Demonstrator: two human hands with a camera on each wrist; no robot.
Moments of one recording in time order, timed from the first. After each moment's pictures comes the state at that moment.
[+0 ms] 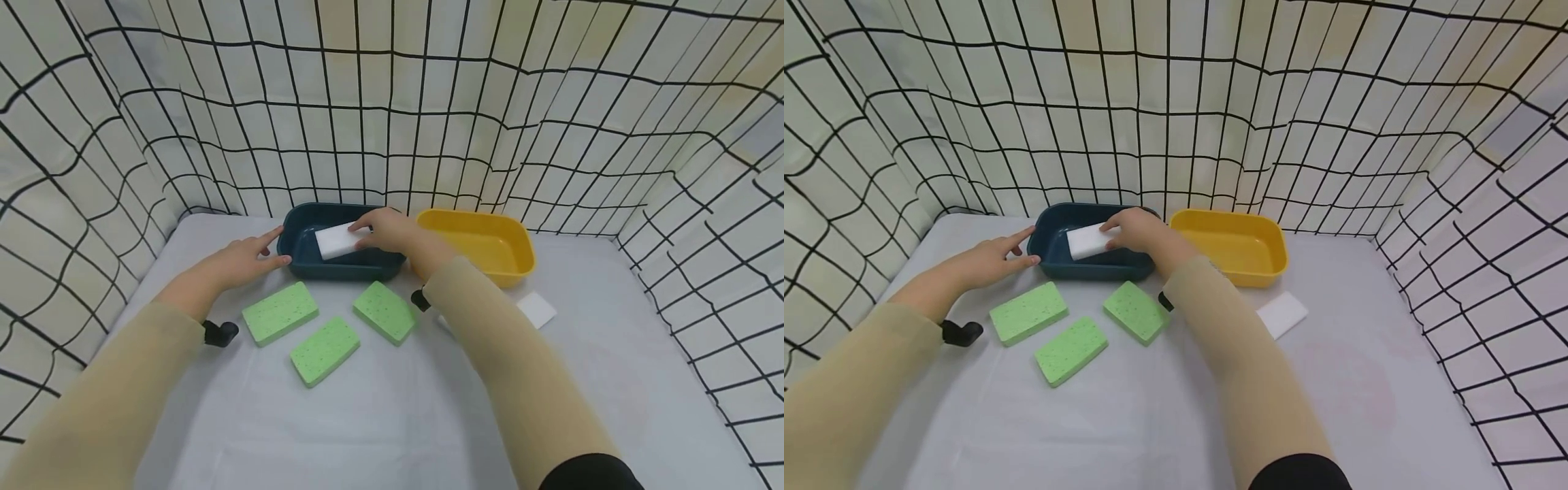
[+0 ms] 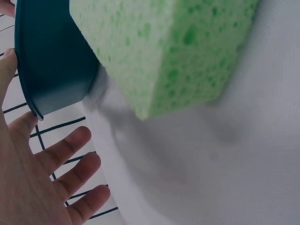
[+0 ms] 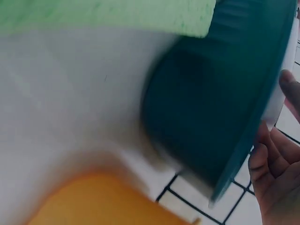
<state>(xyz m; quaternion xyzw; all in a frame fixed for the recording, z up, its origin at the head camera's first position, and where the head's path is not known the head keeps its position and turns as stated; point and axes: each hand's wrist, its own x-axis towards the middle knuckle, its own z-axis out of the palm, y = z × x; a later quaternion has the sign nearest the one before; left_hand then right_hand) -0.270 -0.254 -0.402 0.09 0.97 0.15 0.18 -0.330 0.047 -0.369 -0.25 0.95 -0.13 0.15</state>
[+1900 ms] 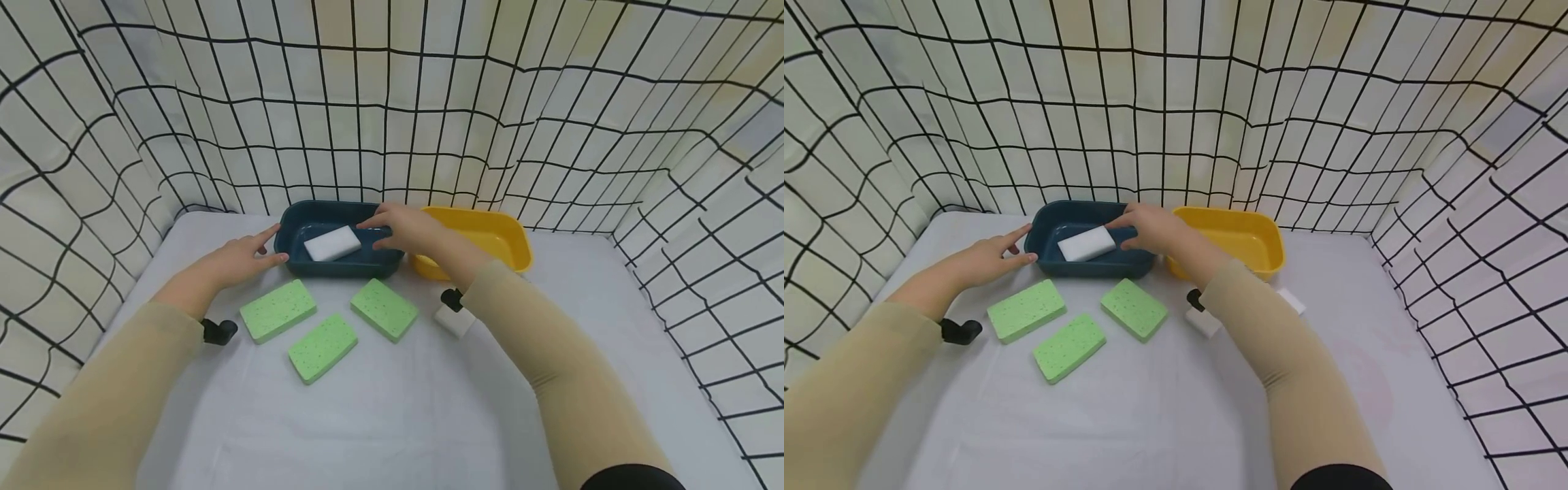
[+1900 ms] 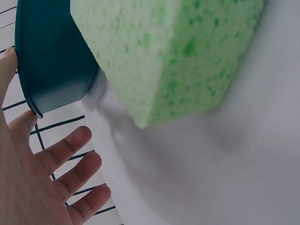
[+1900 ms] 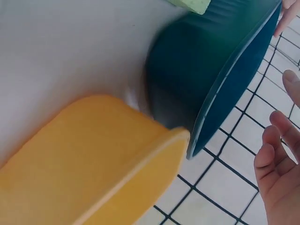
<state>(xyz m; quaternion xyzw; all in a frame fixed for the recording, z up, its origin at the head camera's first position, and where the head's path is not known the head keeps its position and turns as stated) -0.269 -0.252 -0.403 0.10 0.97 0.16 0.18 -0.302 0.084 -0.343 -0.34 0.93 -0.08 0.10</state>
